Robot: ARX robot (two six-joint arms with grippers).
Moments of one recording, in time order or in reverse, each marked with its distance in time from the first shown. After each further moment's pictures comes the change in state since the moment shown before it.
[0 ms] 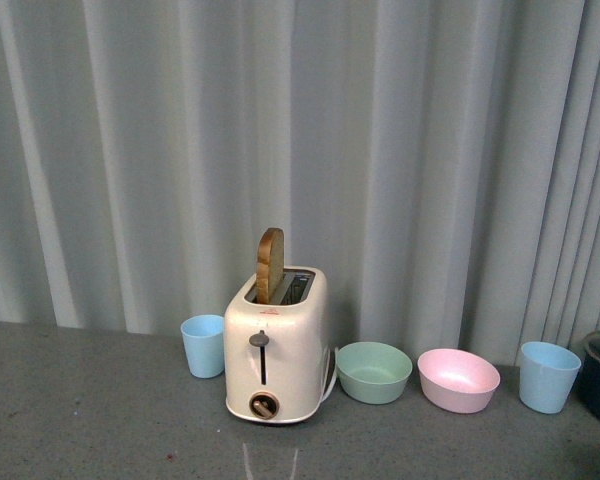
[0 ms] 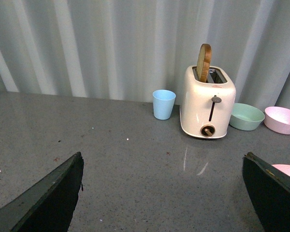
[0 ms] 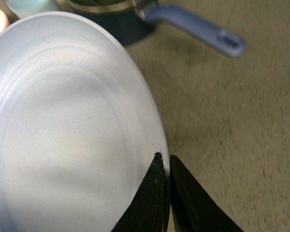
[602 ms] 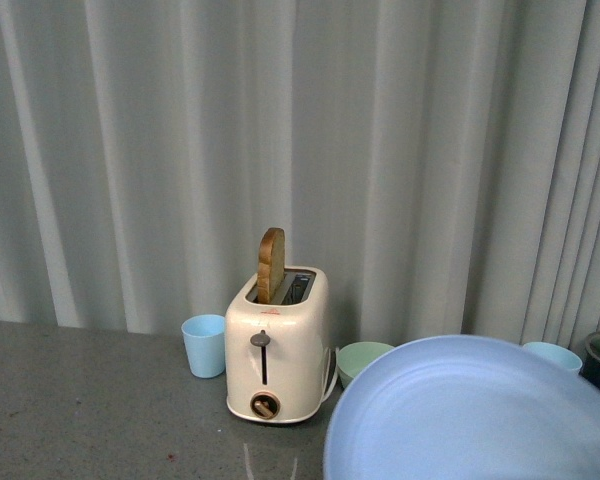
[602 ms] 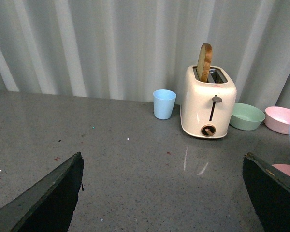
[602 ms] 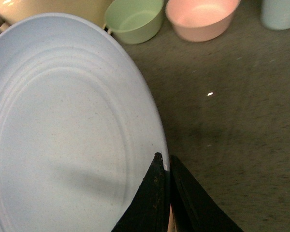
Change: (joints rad) left arm 0.000 0.000 0.000 0.000 0.000 0.000; right arm 0.742 0.065 -0.102 0.263 0.167 0.384
